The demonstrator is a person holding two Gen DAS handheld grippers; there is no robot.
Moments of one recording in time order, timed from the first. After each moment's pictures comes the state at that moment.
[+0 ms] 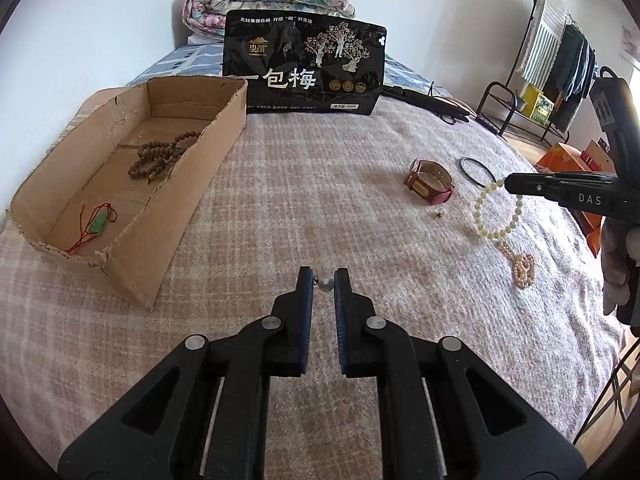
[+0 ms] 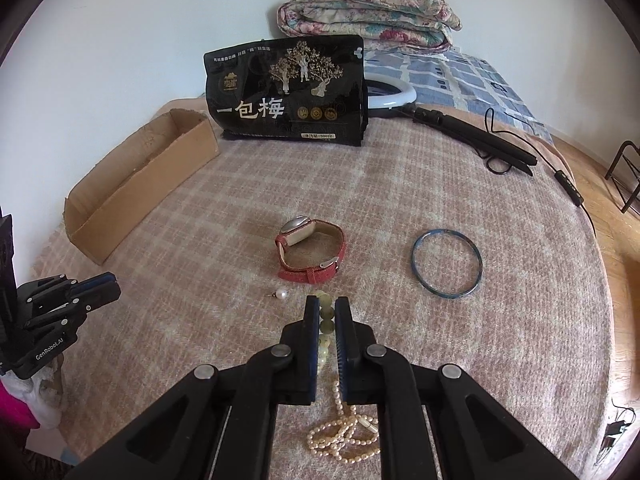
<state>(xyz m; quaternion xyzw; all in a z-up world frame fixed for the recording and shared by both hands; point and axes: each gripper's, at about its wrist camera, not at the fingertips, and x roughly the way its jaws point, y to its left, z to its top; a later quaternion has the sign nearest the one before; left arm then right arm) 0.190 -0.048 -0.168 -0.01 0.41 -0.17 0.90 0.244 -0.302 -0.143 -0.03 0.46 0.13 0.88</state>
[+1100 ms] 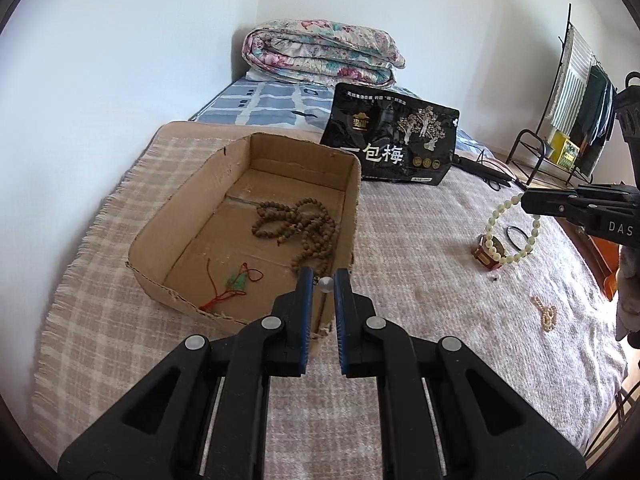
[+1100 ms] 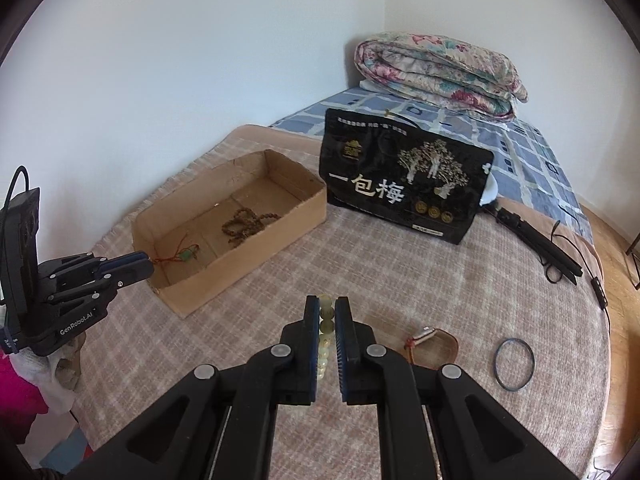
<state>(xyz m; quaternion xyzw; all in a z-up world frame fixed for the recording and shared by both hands) 0.203 0.062 -0.116 -0.04 0.36 -0.10 0.93 0.253 -0.167 -0.073 -0.09 0.40 0.20 0.89</state>
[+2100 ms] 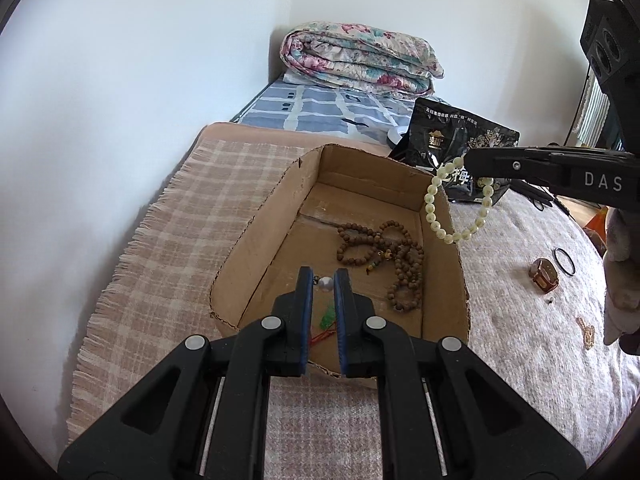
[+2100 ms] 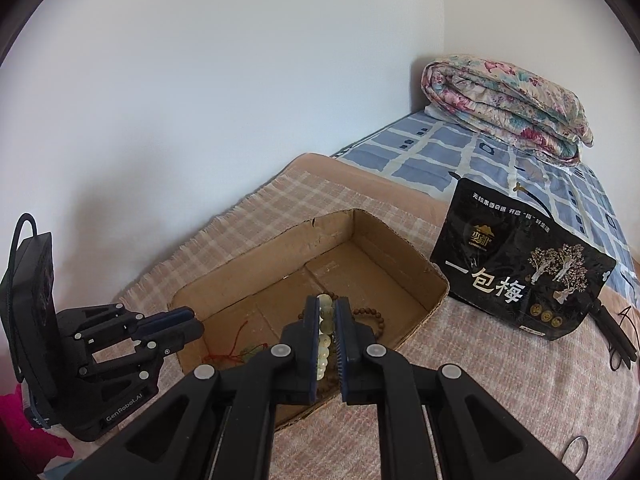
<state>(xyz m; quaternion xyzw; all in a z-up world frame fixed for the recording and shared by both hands) 0.244 0.130 -0.128 -0.05 0.35 -0.06 0.93 0.326 -0.025 -0.076 -0.09 0.38 0.27 0.88</state>
